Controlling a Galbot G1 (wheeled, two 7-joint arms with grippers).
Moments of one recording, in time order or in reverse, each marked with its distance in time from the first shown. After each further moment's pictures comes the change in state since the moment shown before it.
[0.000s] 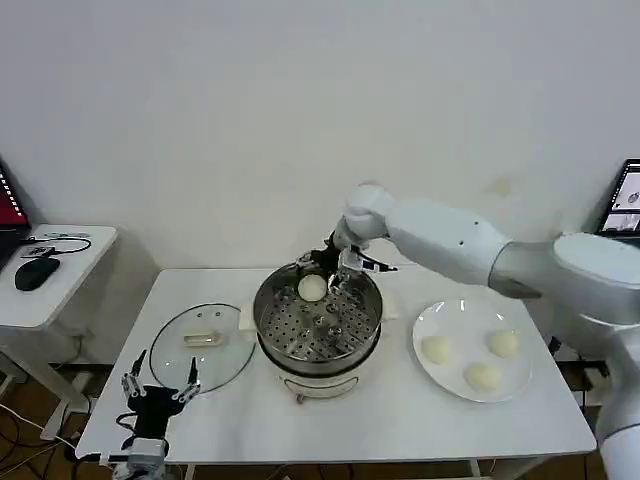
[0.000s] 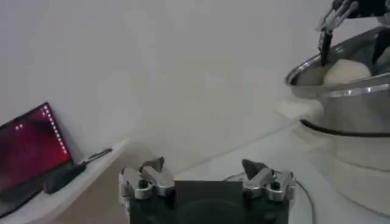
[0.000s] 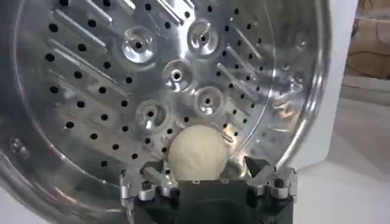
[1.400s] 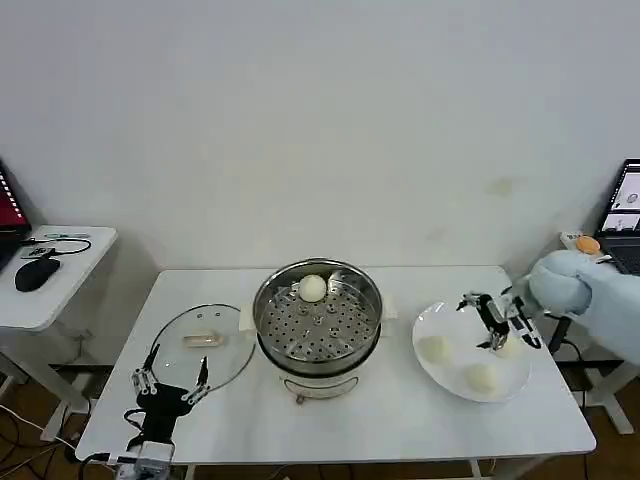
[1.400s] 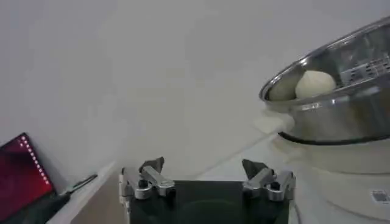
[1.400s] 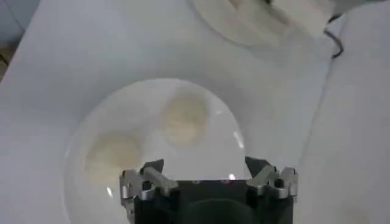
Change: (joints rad) left arm 0.026 0.044 0.024 -0.017 0.050 -0.010 0.008; right arm -0.365 -0.668 0.205 0.292 0.244 -0.545 -0.194
